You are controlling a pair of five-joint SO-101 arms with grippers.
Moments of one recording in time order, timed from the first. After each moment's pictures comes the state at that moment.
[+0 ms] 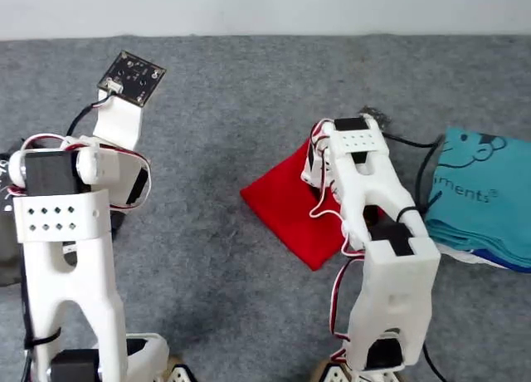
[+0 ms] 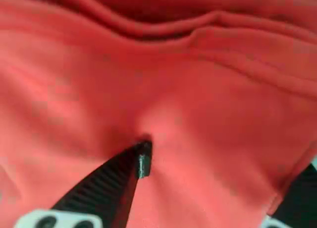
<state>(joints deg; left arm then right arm) -6.3 -21.8 1.2 99.6 -17.4 -8.4 32.3 -6.2 74.2 -43.1</state>
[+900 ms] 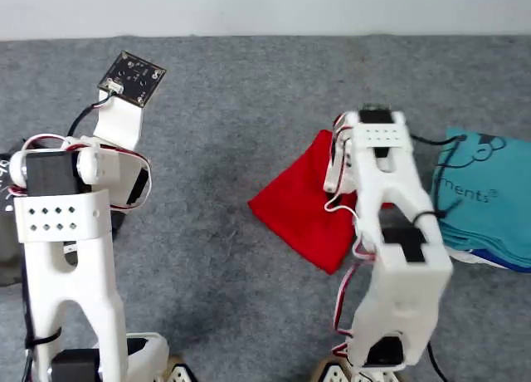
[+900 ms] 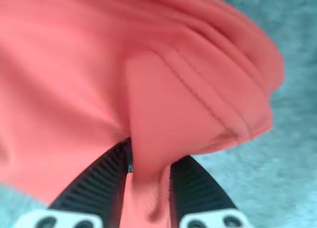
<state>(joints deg) -6.3 -21.8 1.2 99.6 -17.4 -4.0 22.2 -8.0 87.1 -18.2</state>
